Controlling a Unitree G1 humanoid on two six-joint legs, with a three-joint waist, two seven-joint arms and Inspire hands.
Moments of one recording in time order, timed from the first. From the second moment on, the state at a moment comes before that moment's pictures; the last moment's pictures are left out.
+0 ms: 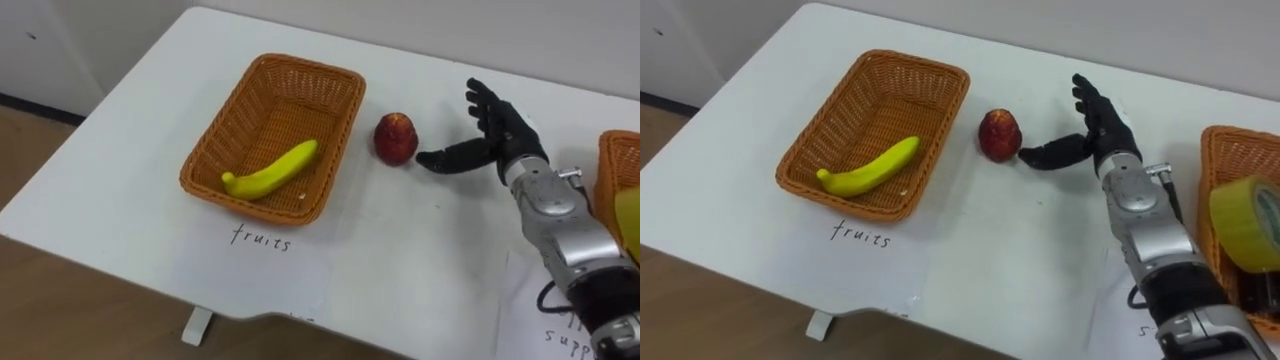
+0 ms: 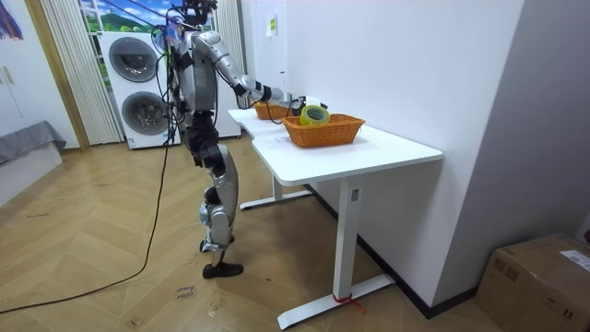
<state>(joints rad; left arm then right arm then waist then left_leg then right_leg) 0.21 0.27 -0.12 0.99 0.28 0.14 0.02 -0.48 -0.46 0.23 0.64 0.16 0.03 -0.04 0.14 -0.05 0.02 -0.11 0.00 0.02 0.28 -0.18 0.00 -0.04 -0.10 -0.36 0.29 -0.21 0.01</state>
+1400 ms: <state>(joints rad) 0.21 0.29 -0.14 1.03 0.27 0.12 0.02 -0.48 -0.46 0.25 0.64 0.03 0.02 0.07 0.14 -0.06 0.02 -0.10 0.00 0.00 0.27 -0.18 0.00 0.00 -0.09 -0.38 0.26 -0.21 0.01</state>
